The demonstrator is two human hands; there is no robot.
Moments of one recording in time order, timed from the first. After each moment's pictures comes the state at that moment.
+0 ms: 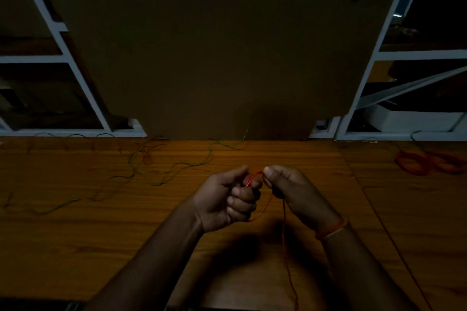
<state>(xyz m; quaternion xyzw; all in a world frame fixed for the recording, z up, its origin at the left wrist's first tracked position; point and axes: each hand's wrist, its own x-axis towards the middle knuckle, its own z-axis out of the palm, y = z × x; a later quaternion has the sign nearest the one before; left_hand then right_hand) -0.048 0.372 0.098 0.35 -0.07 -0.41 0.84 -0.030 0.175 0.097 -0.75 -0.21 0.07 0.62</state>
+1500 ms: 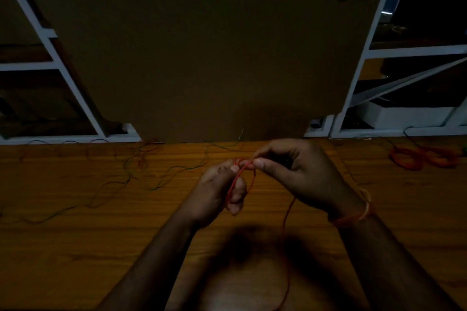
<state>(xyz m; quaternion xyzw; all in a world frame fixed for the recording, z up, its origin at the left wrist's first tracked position) -0.061 0.372 0.115 0.64 -0.14 -0.11 0.74 -0.045 0.163 0.170 -0.80 -0.34 -0.07 0.48</state>
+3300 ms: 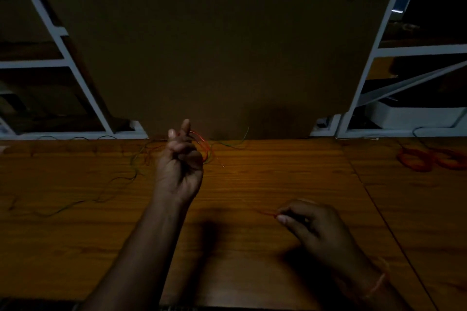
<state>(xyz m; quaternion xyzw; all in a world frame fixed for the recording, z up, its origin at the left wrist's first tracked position) -0.039 0.413 0.133 0.21 0.07 0.09 0.97 -0.095 0.135 0.077 -0.86 -0.26 -0.07 0.44</state>
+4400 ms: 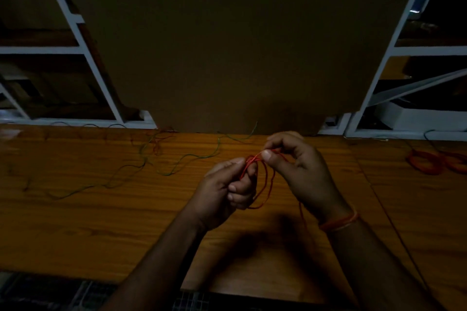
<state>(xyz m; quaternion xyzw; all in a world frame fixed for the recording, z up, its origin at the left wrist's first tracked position) -0.082 0.373 0.110 0.45 -0.15 -0.19 0.86 -0.047 0.190 0.136 -0.78 -0.23 -0.08 0.58</state>
